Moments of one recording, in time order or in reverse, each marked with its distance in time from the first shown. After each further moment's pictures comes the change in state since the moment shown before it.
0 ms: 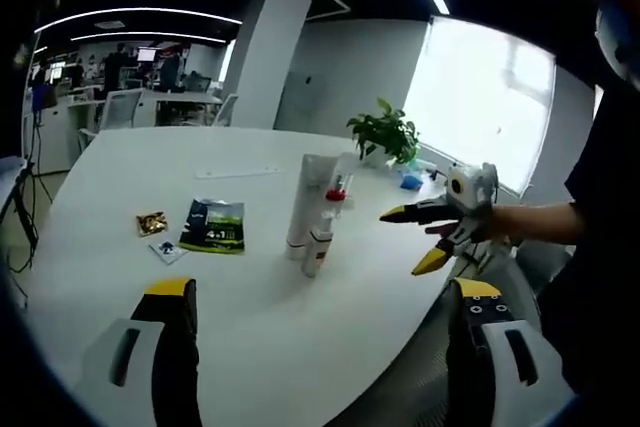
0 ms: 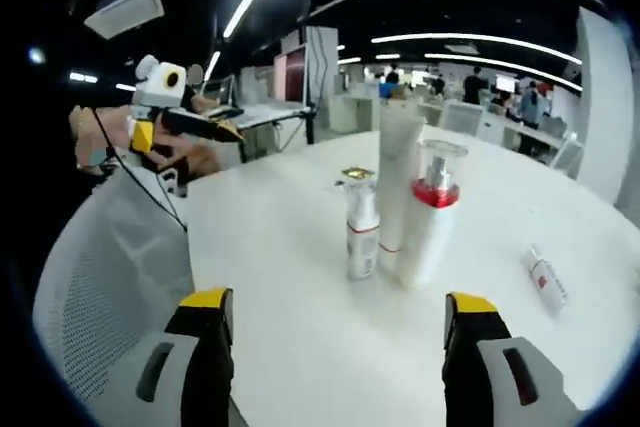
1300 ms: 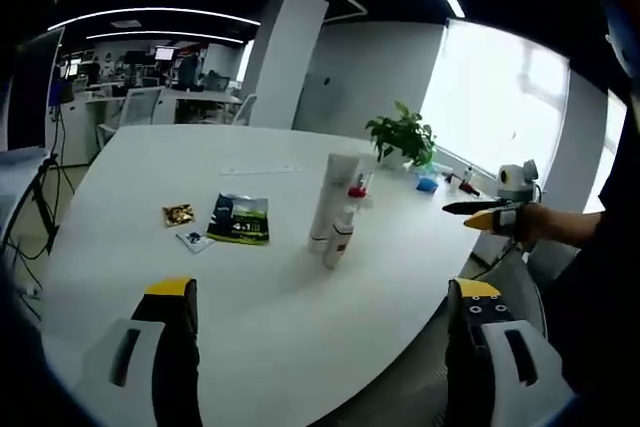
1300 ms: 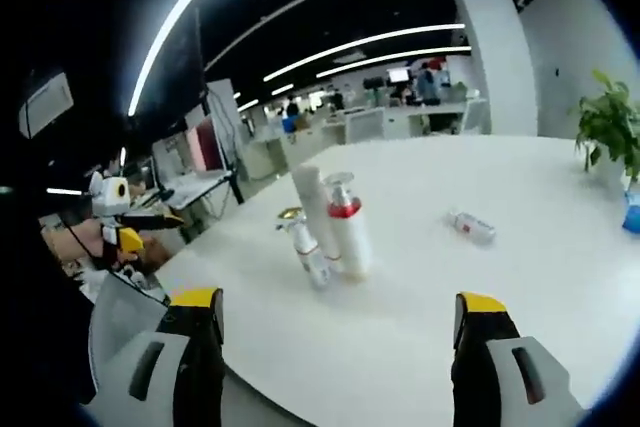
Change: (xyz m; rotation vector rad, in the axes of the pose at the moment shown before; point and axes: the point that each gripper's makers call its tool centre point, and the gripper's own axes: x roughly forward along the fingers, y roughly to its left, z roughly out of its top) left arm -0.026 0.020 -0.005 -0.023 -0.003 0.079; right arm -0.079 -0.021 0.004 0.398 -0.173 -0.274
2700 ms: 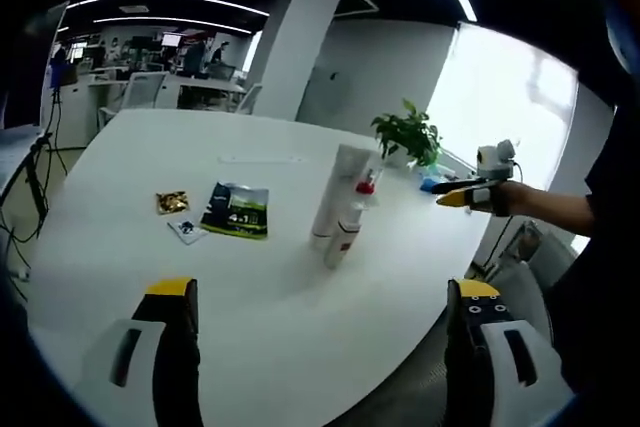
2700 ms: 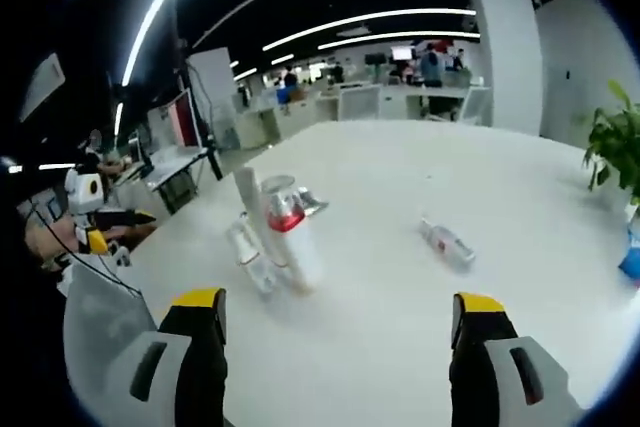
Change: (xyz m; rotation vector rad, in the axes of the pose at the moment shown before) left arm 0.027 0.006 -0.007 -0.060 0.030 -0.008; right arm 0.052 -0.069 0.037 -0.068 0.135 -0.040
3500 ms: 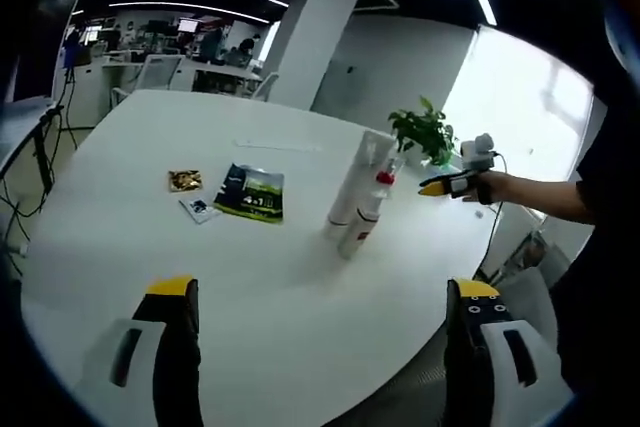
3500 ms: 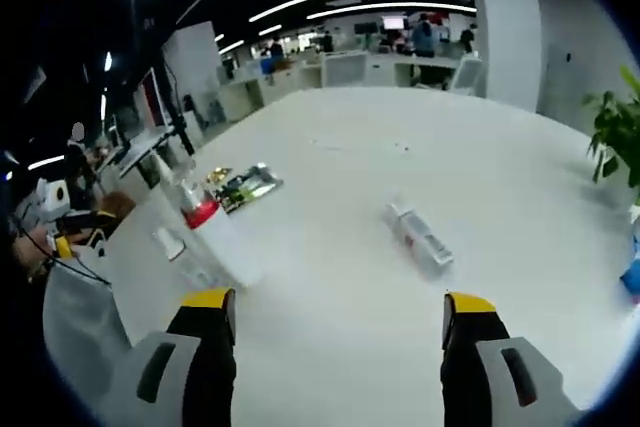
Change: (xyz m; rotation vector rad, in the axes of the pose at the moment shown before) left arm 0.004 0.023 -0.018 -0.073 0.026 0.052; right arm 0.059 -0.070 -0.006 -0.006 0.143 -0.038
